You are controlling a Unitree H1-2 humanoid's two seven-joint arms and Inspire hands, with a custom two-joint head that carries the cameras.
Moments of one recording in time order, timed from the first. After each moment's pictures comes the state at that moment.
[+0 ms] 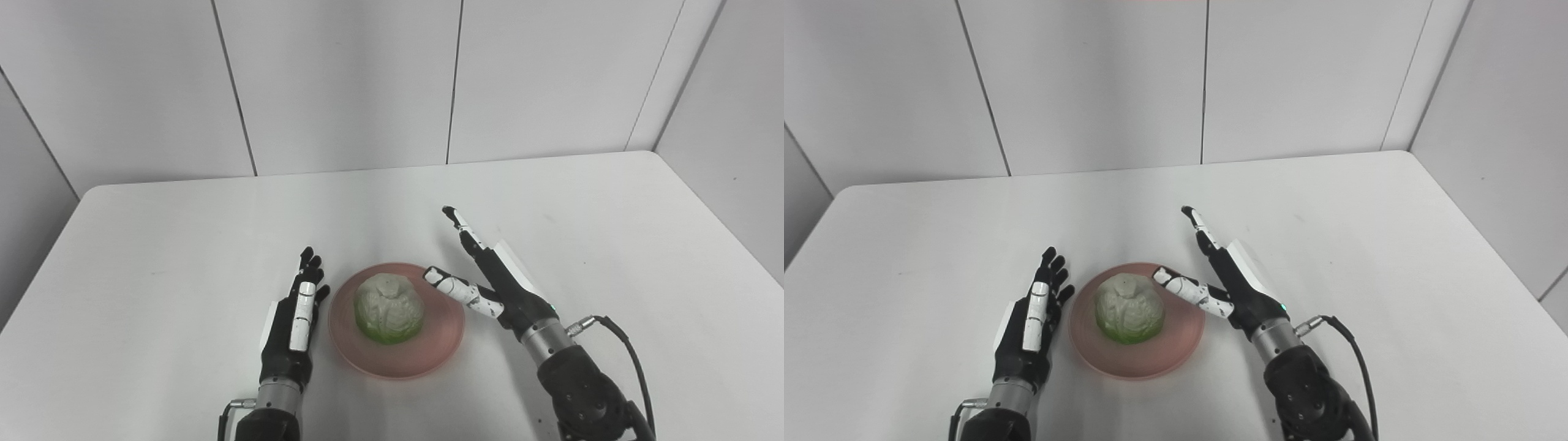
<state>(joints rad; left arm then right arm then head) -0.09 -0.12 -0.09 0.02 0.01 0.06 -0.01 -0.17 -0.09 0.13 -0.23 -0.44 0.19 0.16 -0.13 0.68</state>
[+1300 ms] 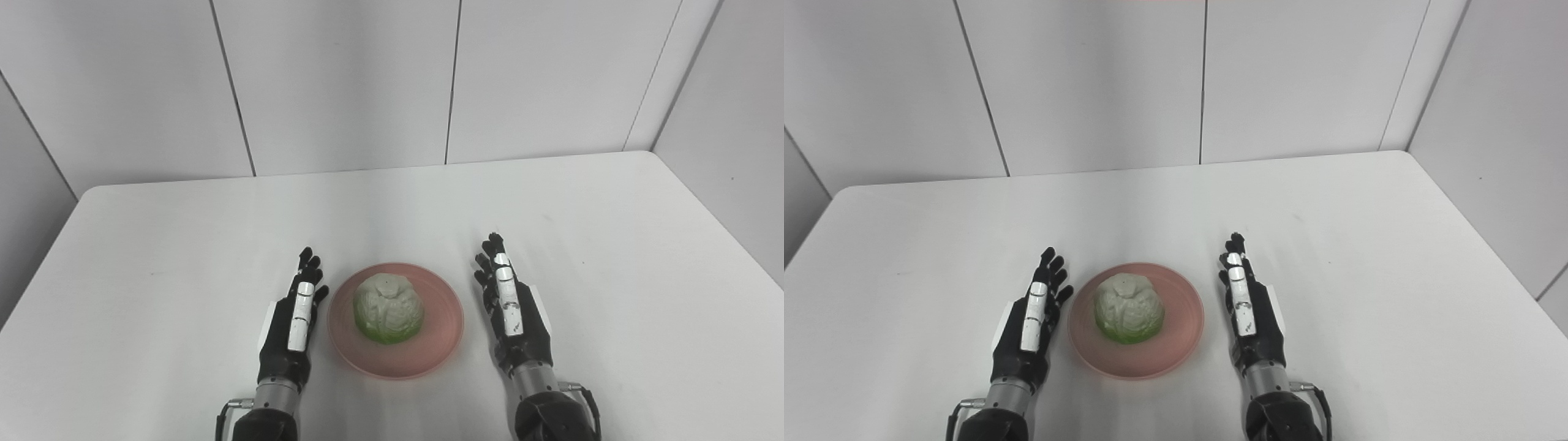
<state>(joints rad) -0.09 -0.11 -0.09 0.01 0.00 0.06 -0.02 -0.09 0.10 -0.03 -0.06 0.10 0.06 0.02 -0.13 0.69</state>
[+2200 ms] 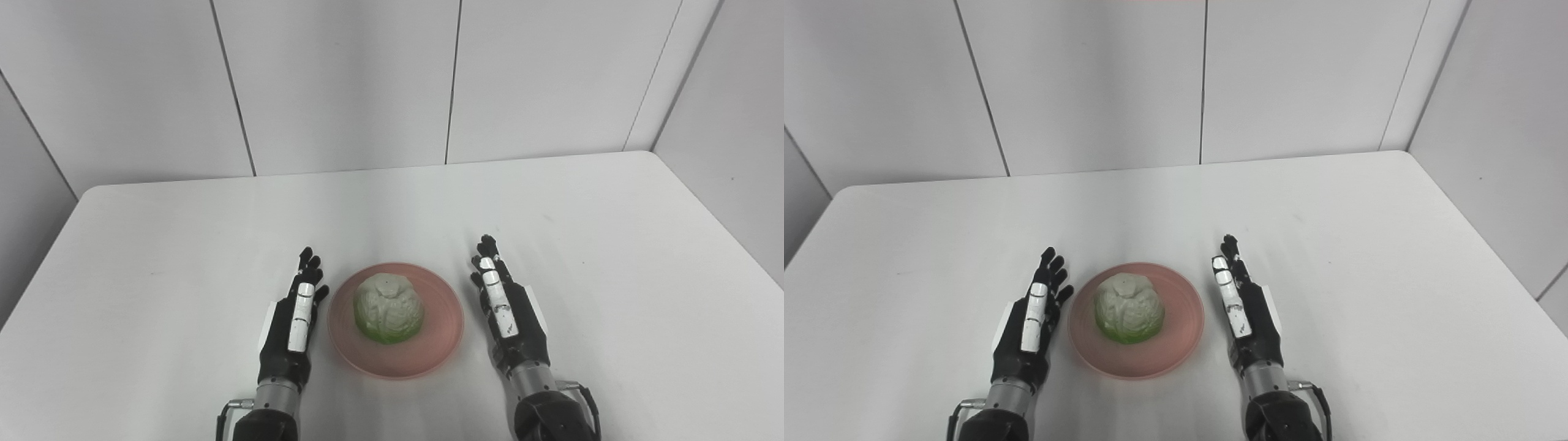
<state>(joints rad) -0.09 -0.11 -0.09 0.02 0.00 0.04 -0.02 -0.09 0.09 0.00 -0.05 0.09 0.06 0.01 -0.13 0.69</state>
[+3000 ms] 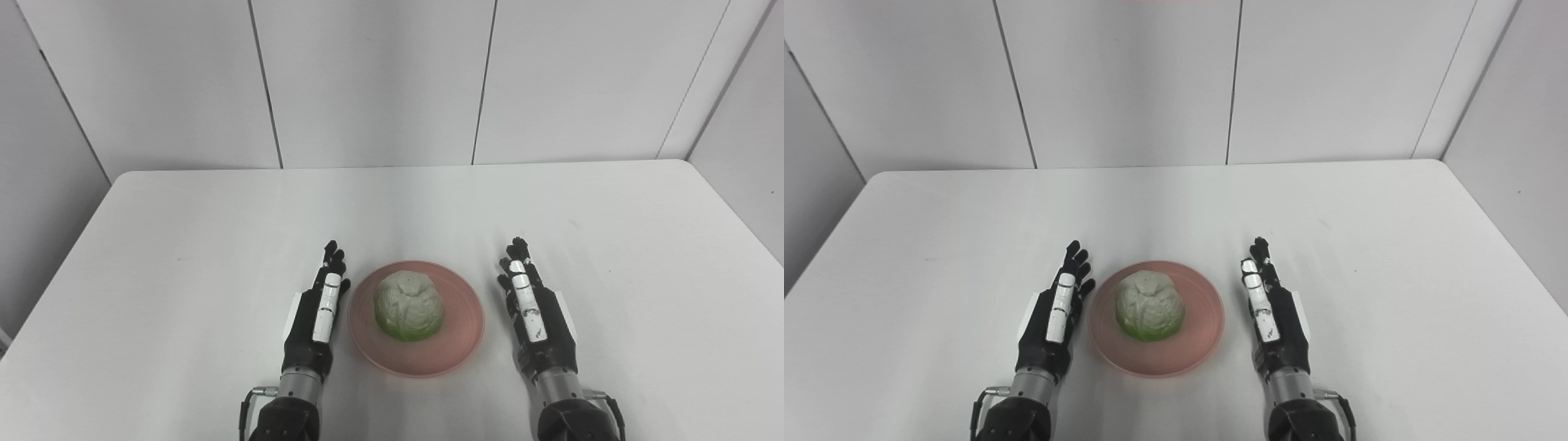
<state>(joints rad) -0.09 -0.13 -0.09 0.02 0.03 0.05 0.00 -0.09 0.07 0.00 -0.05 0.14 0.06 0.01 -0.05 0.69</state>
